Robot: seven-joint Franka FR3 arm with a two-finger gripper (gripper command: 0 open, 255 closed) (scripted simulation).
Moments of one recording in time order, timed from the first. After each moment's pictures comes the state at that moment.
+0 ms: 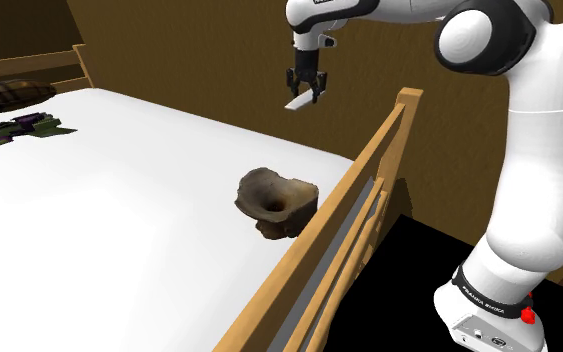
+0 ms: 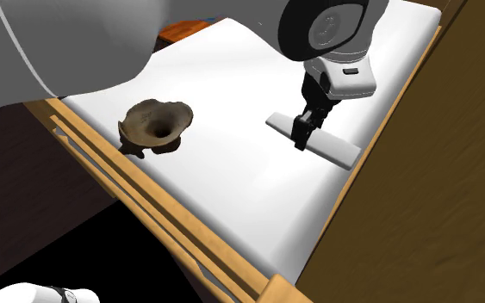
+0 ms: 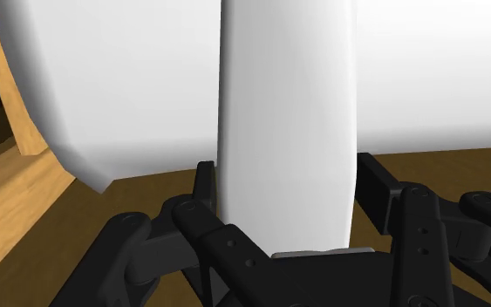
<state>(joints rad) -0.23 0.36 -0.02 -1.34 0.00 1.72 1.17</state>
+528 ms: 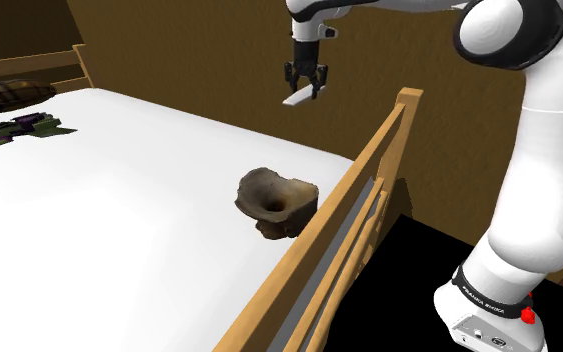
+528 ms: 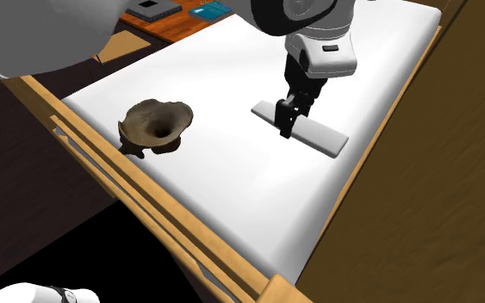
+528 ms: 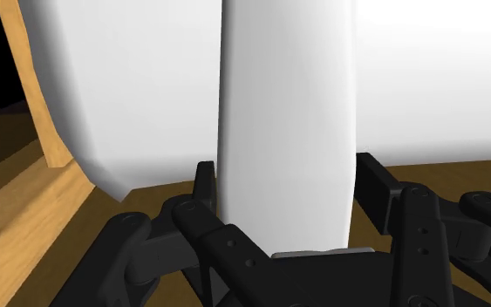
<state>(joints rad) -0.20 0.28 -0.01 -1.40 0.00 1.69 1.21</state>
